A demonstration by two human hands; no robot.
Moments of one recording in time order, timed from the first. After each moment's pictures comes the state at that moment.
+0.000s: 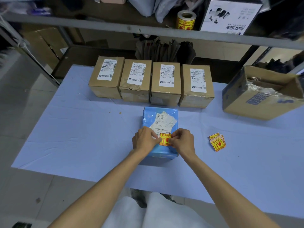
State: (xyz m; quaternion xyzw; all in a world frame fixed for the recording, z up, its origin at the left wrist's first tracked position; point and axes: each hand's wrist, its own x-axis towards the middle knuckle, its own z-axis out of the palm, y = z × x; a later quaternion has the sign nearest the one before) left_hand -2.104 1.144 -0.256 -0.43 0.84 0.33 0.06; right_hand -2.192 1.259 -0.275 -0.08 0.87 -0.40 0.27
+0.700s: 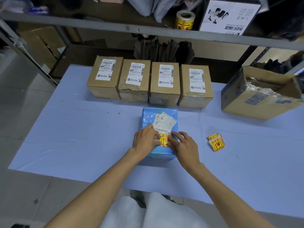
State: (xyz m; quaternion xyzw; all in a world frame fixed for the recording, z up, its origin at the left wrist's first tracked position) left_hand -2.104 1.137 -0.255 -0.27 0.92 0.28 0.07; right_hand -2.188 1.291 -0.292 -0.46 0.88 -0.11 -0.03
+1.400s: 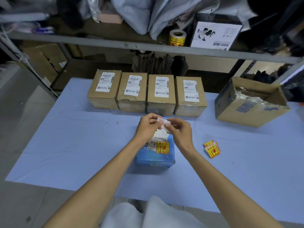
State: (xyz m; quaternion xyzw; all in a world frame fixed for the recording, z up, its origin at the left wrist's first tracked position) left_hand -2.140 1.124 -0.209 -0.31 0.69 0.65 -0.09; right_hand -2.210 1.243 -0.220 -0.16 0.79 -0.56 0.19
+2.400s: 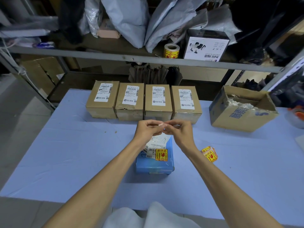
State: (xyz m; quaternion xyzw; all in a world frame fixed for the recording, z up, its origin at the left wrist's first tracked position) left_hand -2.140 1.119 -0.188 -0.29 0.60 0.74 -0.09; right_hand -2.220 1.241 -0.194 -0.22 0.75 -0.60 0.19
